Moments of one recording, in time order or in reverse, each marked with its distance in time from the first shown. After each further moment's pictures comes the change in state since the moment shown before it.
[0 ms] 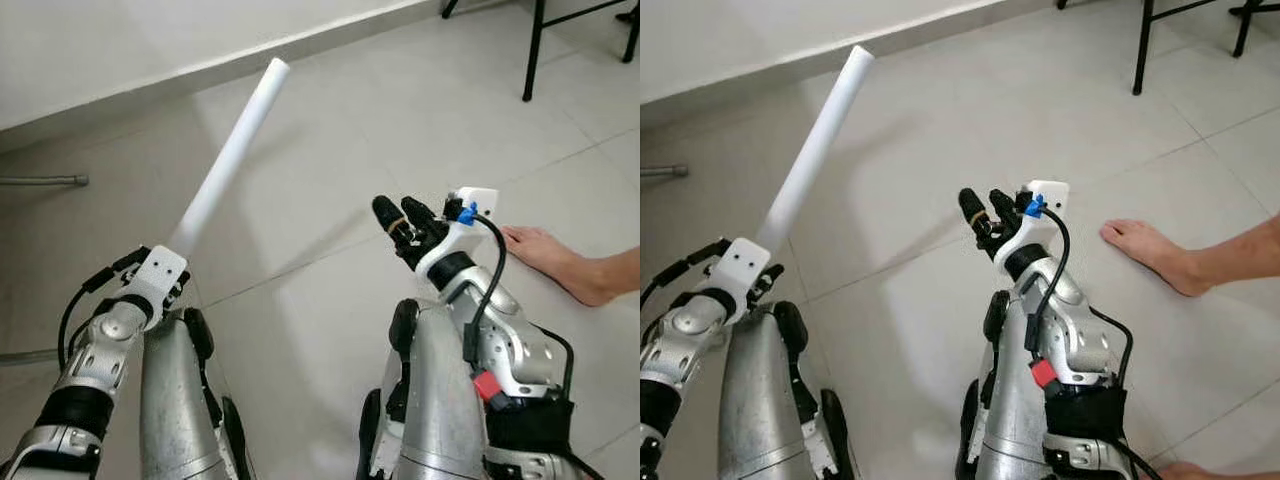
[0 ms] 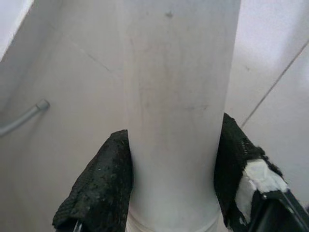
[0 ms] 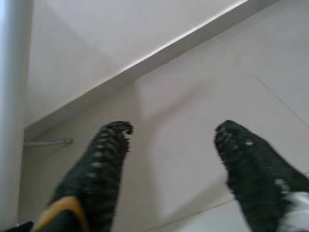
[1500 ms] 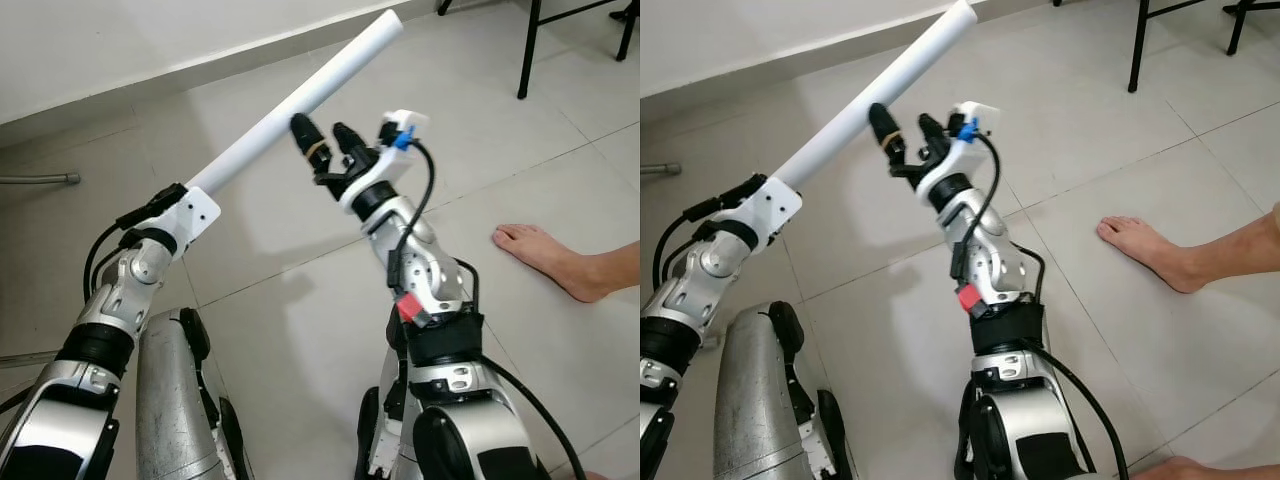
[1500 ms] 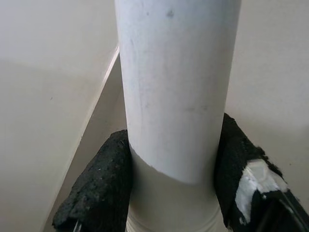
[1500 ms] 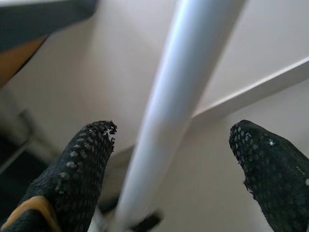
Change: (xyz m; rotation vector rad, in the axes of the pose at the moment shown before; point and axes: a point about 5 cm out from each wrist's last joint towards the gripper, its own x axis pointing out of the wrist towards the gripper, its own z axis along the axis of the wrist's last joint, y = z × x) left arm 0.023 0.014 0.087 0.243 -0.287 0.114; right arm 0.058 0.096 0.013 0.124 -0.106 0.388
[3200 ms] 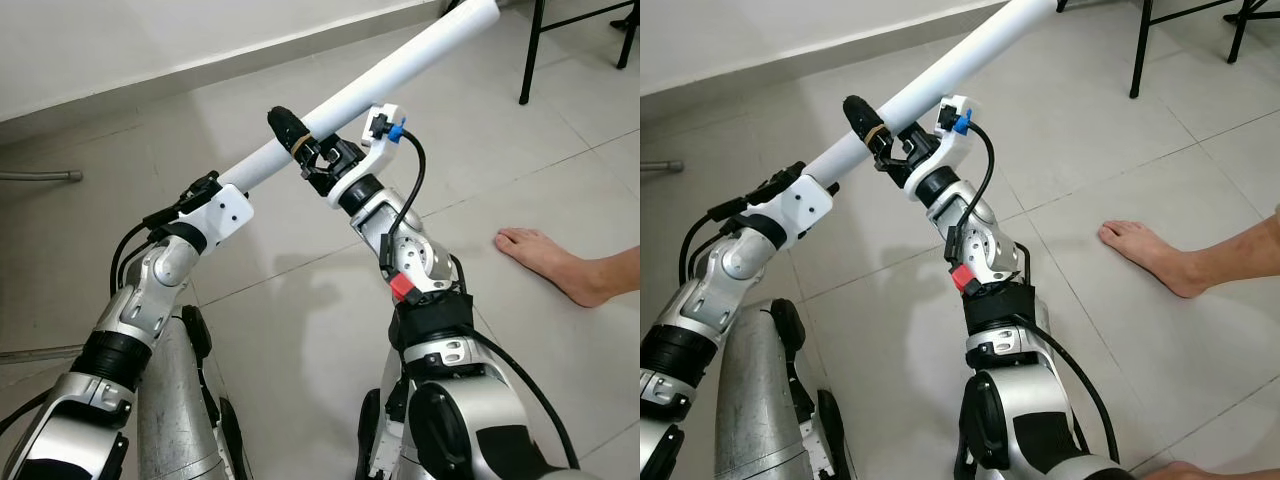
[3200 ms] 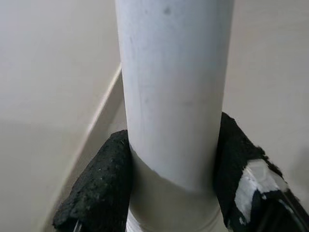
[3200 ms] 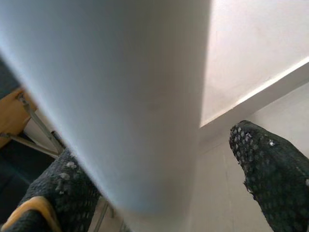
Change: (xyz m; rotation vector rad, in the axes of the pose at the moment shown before) left arm -0.014 -0.023 0.040 -0.039 -0.226 -0.102; right arm 0.021 -0.018 0.018 0.166 -0.055 0.023
